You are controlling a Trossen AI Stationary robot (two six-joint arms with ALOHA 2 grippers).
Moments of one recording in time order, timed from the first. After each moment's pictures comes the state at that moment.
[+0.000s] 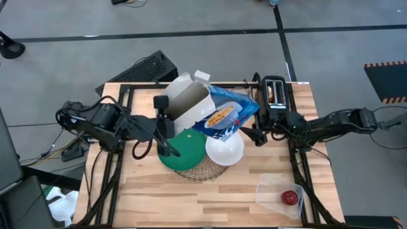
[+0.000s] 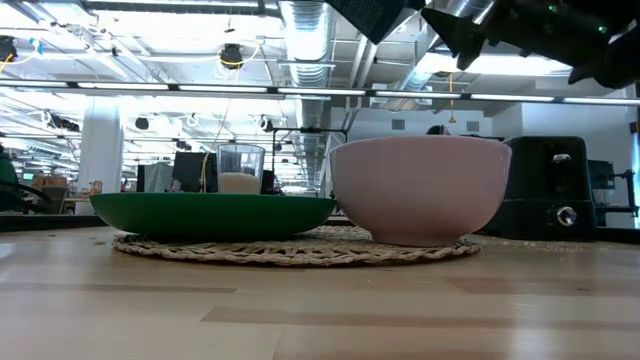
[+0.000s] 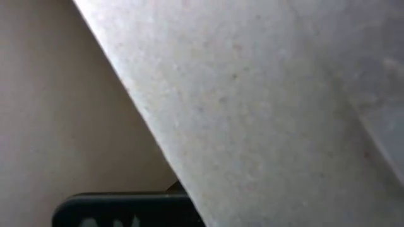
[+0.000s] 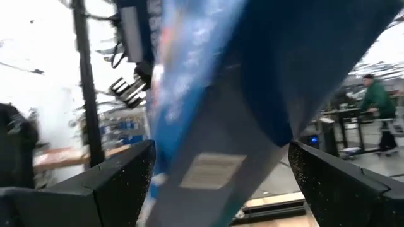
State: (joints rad) left arm -0.33 1.47 1.89 -1.03 -0.63 0.23; right arm -0.07 1.04 0.29 1.21 -0.02 0.18
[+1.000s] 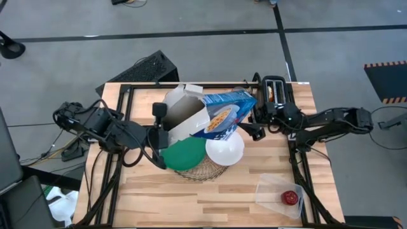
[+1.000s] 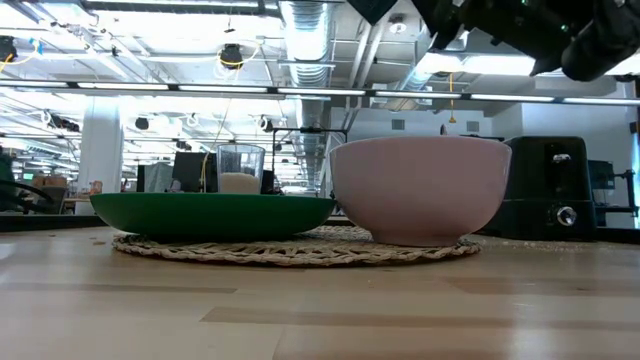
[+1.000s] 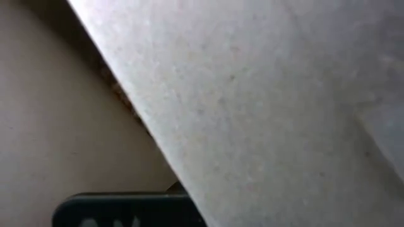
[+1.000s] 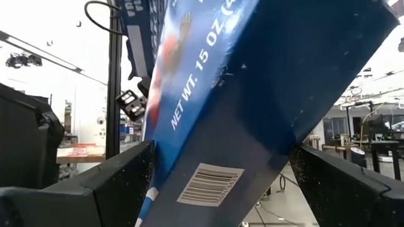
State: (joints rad) left arm -0.39 1.47 1.90 -0.97 -0.59 0.28; right arm -0.17 1.15 0.42 1.26 -0.29 0.16
